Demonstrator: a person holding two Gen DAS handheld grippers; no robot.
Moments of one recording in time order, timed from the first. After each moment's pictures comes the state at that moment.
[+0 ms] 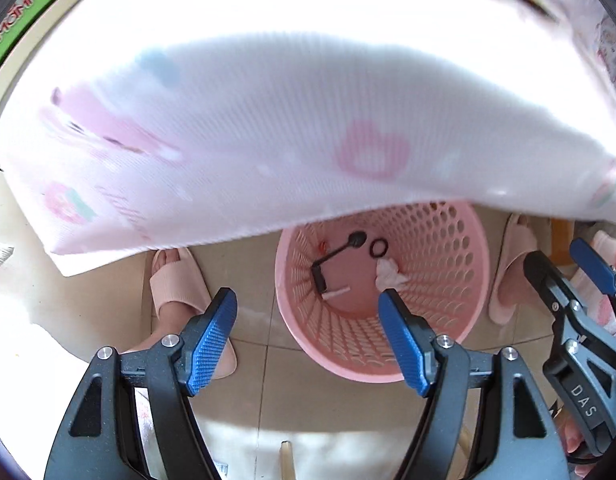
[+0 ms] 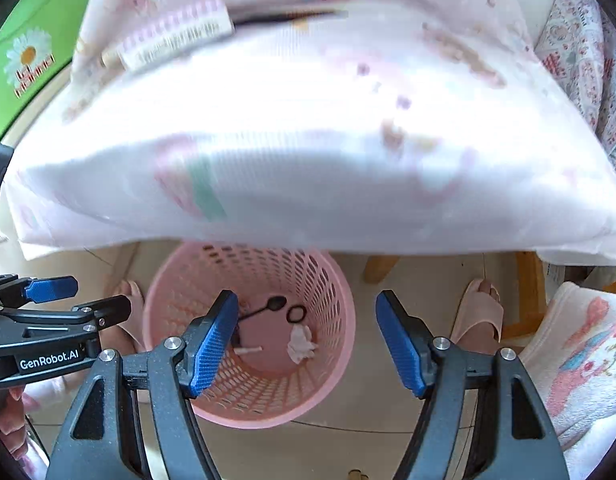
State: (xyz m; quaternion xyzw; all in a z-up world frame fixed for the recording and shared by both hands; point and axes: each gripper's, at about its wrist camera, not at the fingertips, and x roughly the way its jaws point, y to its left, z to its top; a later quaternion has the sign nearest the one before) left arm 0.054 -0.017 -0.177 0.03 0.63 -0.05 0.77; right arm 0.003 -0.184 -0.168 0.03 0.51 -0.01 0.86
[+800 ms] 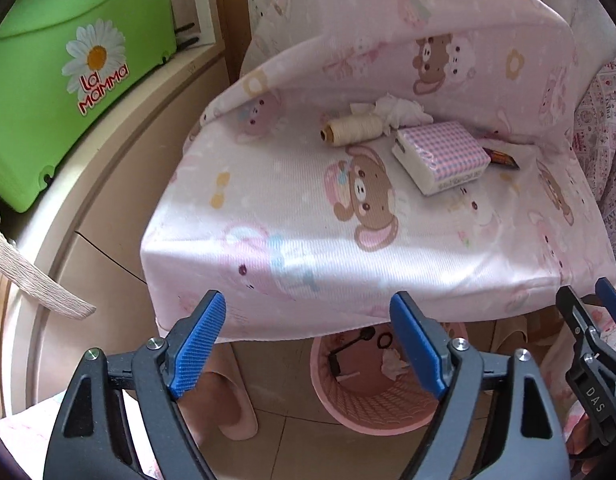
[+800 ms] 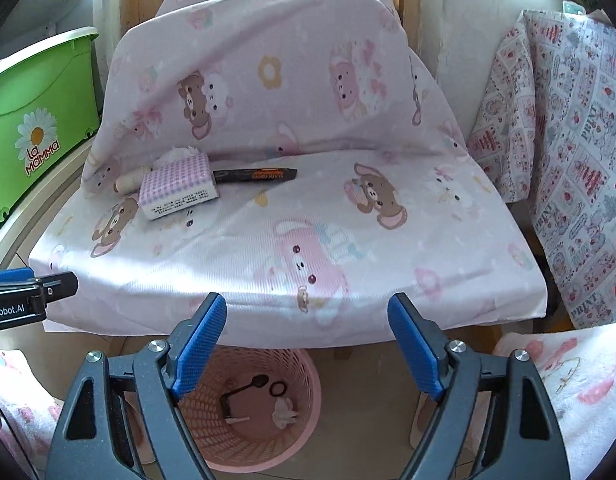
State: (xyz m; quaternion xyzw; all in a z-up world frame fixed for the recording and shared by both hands) left arm 0.053 0.011 -0.072 0.03 0.48 -0.02 0.88; right arm -0.019 -0.200 -0.074 0.02 0.36 -0.06 0.93
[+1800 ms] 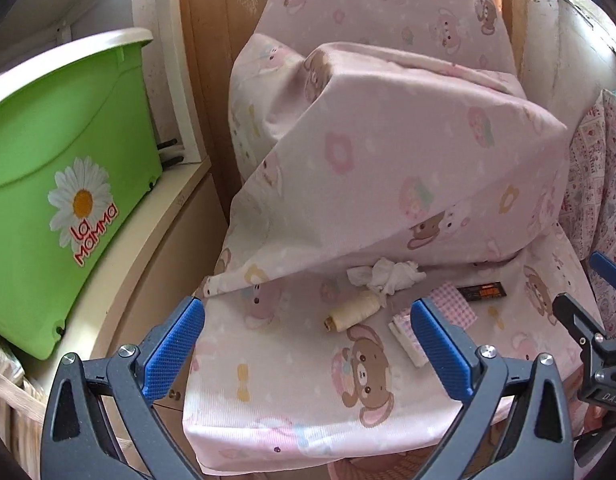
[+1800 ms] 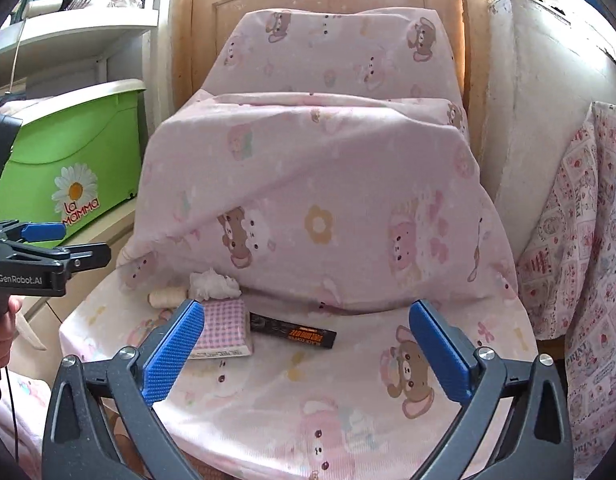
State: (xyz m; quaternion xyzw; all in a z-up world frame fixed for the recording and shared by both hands) left arm 0.127 0.019 0.008 0.05 0.38 -0.06 0.92; right arm 0.059 -0.206 -0.005 -0.01 0.26 0.03 0.96
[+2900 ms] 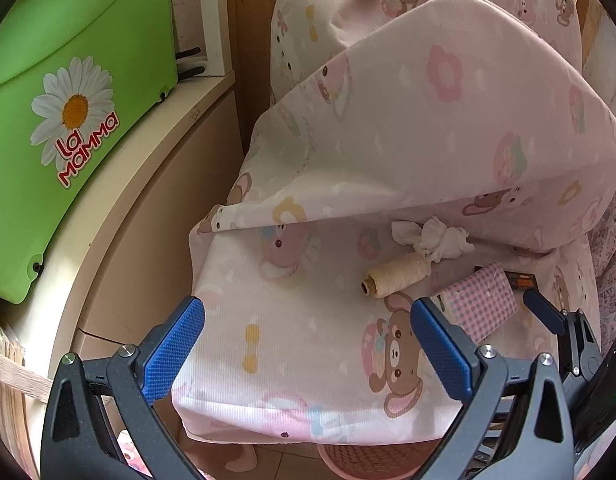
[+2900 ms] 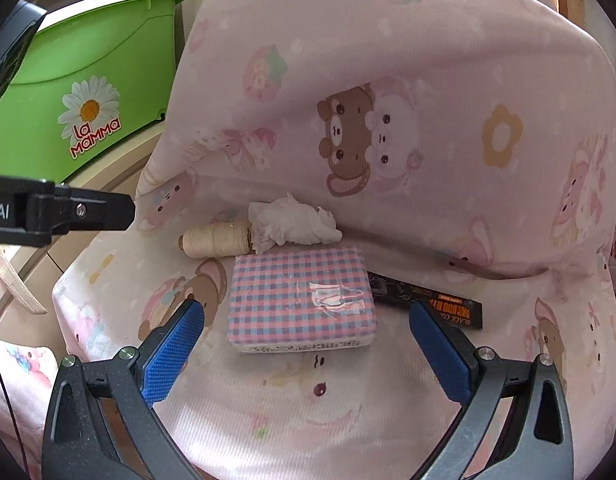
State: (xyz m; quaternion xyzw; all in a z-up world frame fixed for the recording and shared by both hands) left arm 0.158 0.046 -0.029 -0.02 0.49 -0.02 0.87; right arm 0.125 -0.117 -0.078 -0.03 0.36 0.11 0.92
